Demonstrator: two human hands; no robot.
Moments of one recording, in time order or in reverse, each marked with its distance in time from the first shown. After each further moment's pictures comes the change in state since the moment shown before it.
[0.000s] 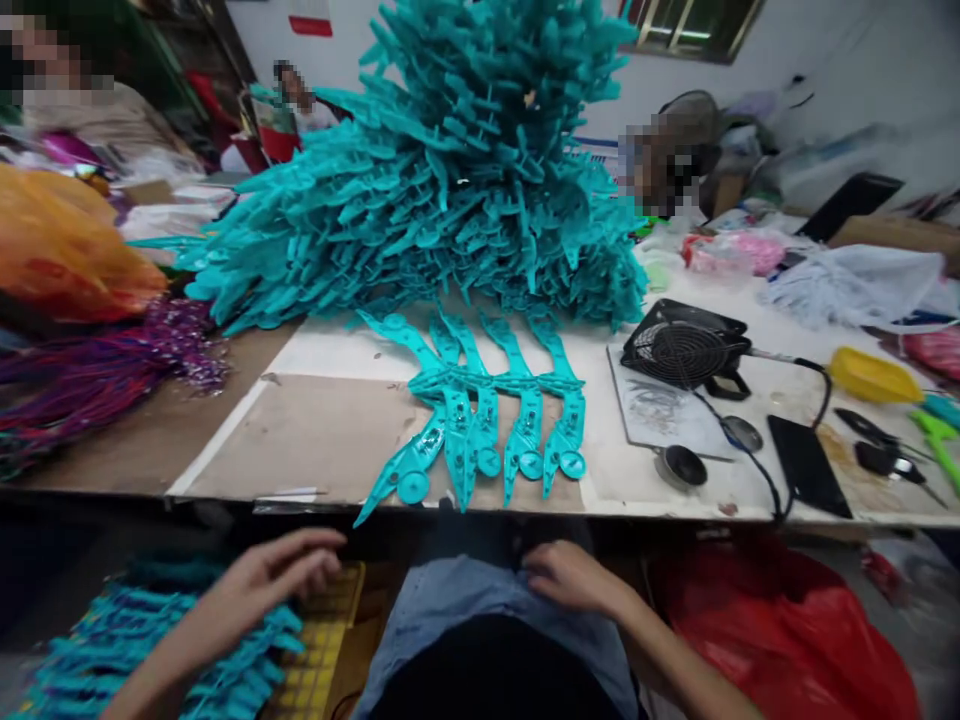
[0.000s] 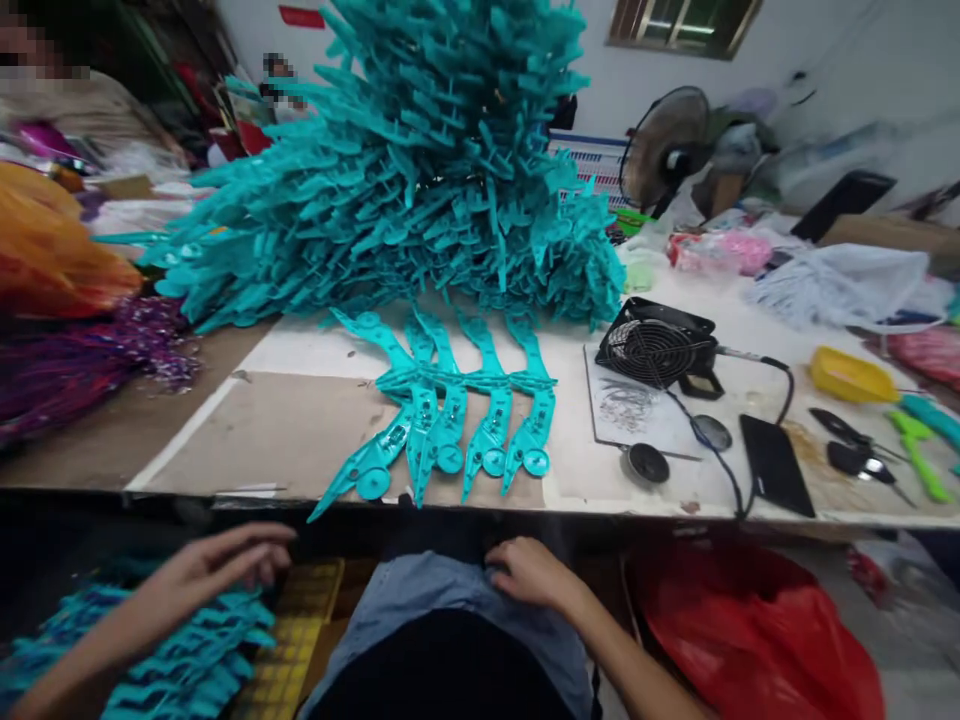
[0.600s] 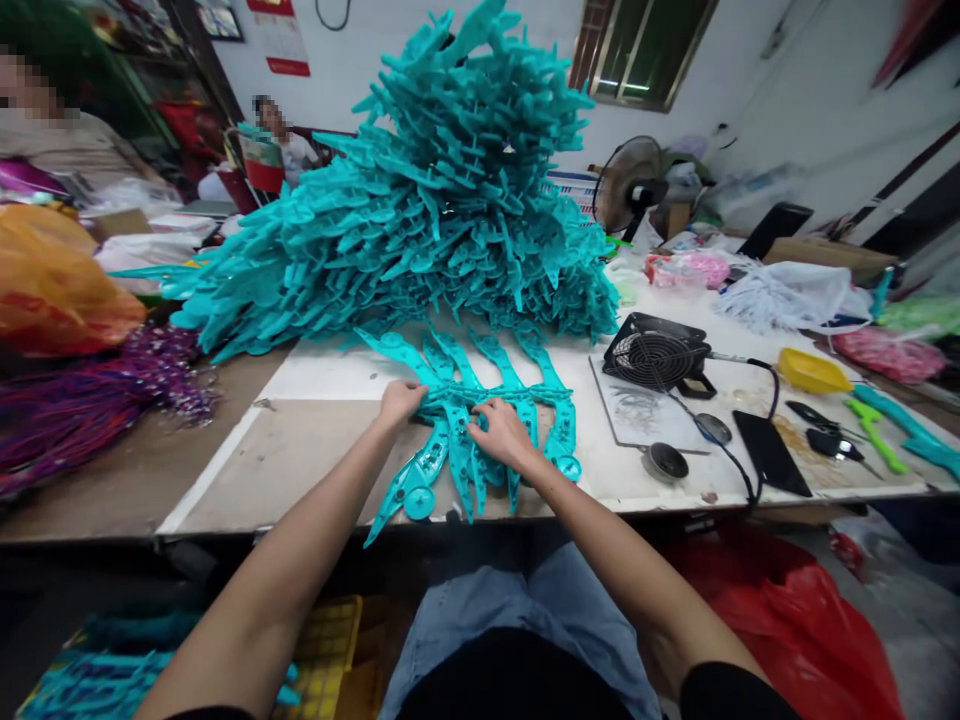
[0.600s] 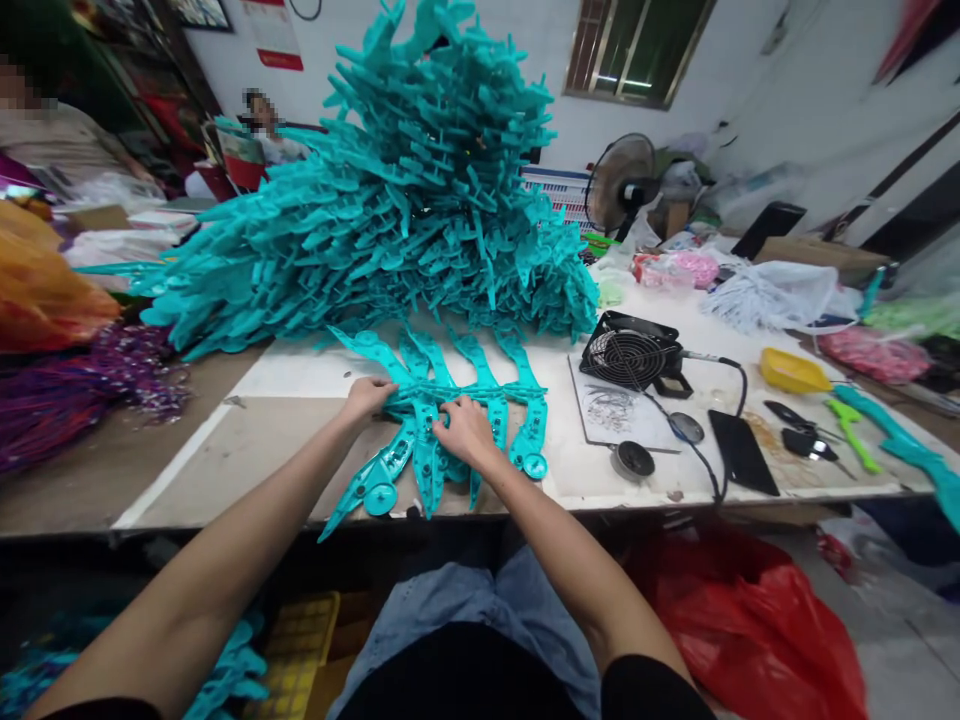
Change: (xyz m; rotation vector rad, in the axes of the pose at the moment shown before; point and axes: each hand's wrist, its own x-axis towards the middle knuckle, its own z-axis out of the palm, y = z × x) left_hand 0.220 0.150 0.027 -0.018 0.485 0.160; right_hand 0.154 -0.058 -0.095 -0.154 0.632 0.183
